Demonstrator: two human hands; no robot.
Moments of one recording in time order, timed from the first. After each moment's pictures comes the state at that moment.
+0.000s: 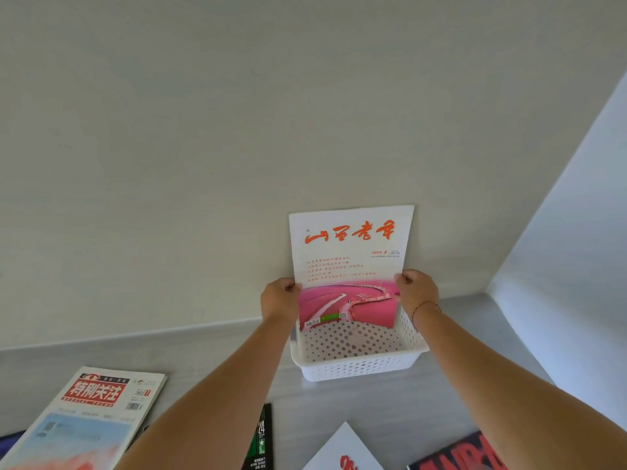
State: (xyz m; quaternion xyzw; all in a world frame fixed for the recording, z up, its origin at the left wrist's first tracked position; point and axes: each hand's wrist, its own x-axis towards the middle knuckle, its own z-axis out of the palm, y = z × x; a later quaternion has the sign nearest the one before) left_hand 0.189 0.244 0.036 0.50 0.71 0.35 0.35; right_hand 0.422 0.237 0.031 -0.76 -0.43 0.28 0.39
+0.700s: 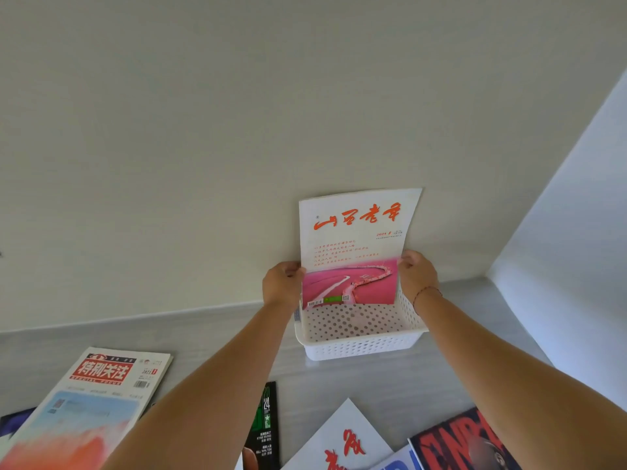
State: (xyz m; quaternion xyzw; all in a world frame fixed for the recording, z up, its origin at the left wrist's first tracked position) left_hand 0.183 0.238 0.036 0.49 0.70 0.37 0.38; right_hand 0.414 0.227 0.038 -0.76 -0.45 0.26 0.38
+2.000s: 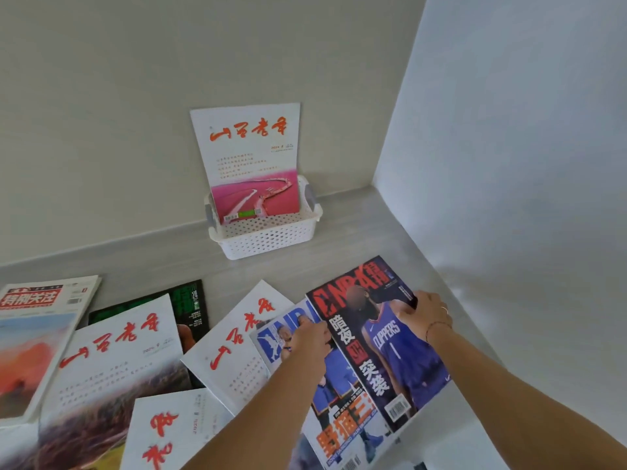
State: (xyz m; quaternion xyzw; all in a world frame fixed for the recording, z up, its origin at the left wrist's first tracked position) left_hand 0.321 -0.063 -0.022 0.16 0.61 0.21 0.75; right_hand 0.538 -0.096 -0.021 -0.89 -0.37 0.24 0.07
